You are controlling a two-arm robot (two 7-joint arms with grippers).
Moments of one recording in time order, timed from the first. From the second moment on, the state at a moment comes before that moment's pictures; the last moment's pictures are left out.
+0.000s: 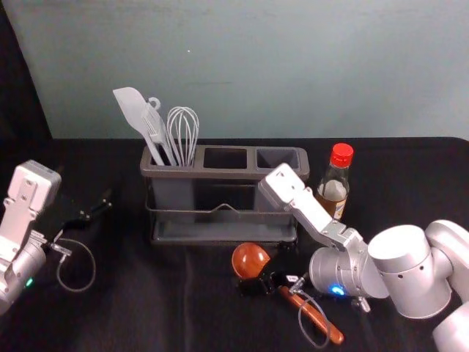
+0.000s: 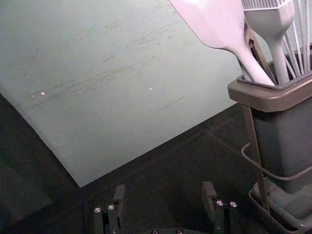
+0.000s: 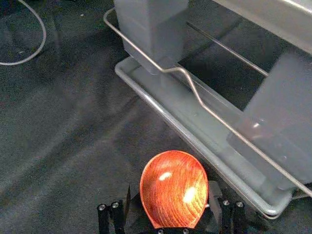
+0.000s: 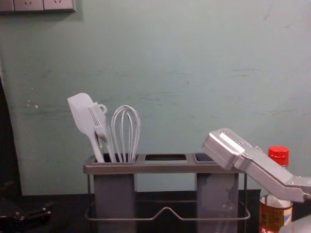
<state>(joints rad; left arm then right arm) -0.20 0.60 0.45 -1.41 -0.25 -0.12 0.03 0.33 0.36 -0.53 -1.55 0.14 0.72 0.47</state>
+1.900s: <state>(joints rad) -0.20 0.60 0.45 -1.41 -0.25 -0.12 0.03 0.37 0.34 -0.56 -1.51 0.08 0.67 0.50</state>
